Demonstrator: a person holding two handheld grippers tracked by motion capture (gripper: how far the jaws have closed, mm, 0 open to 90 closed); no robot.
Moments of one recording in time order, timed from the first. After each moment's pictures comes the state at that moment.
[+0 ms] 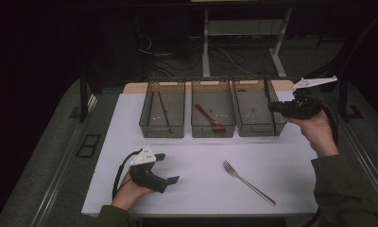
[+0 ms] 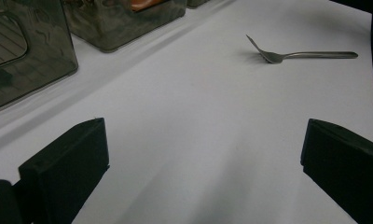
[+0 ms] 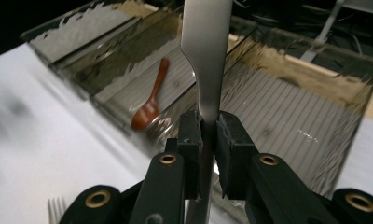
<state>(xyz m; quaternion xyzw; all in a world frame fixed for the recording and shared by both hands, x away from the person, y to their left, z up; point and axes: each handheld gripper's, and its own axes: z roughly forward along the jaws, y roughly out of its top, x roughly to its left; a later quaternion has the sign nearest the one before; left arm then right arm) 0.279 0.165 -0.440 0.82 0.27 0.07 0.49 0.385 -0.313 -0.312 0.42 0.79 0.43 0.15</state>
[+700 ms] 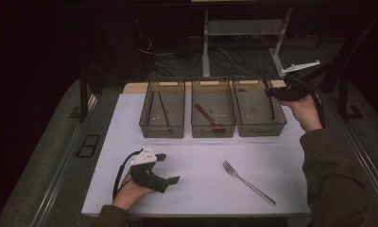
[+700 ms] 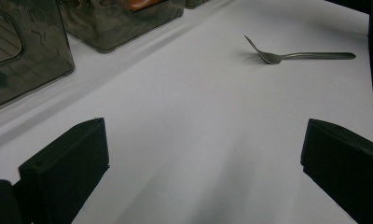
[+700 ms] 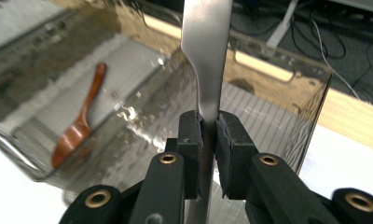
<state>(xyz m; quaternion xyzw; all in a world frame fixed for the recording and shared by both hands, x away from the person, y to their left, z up) 0.279 0.163 -0.441 0.82 0.27 0.07 0.49 0.457 -0.312 -0.323 0.46 0.79 0.37 0.18</state>
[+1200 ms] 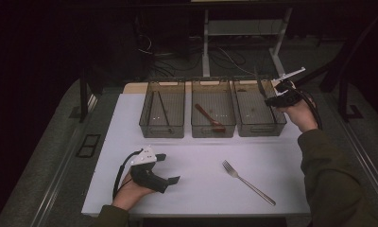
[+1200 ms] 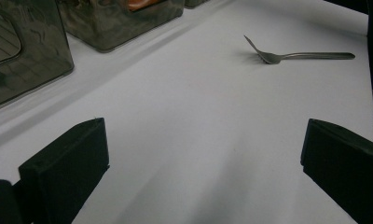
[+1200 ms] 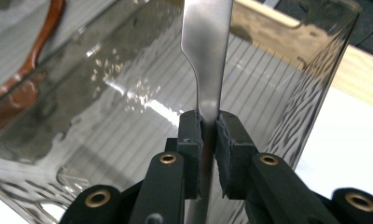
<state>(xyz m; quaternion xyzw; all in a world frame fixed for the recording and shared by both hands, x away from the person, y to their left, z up) 0.280 0.163 -0.441 0.82 0.27 0.07 0.49 0.477 -0.313 -0.363 0.46 0.82 0.29 0.16</state>
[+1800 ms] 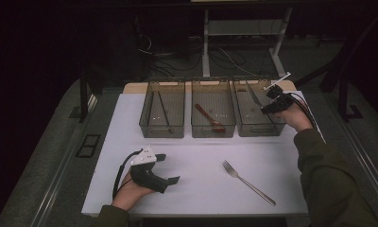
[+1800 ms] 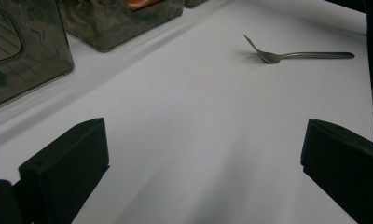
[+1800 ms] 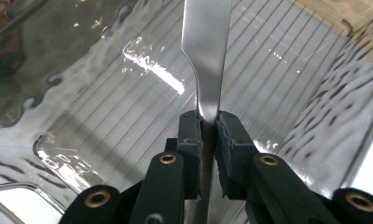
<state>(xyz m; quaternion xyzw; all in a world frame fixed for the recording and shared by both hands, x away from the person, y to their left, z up) 0.280 0.164 -0.441 0.82 0.27 0.06 0.49 0.489 -0.300 -0.390 0.44 0.86 0.22 0.13</state>
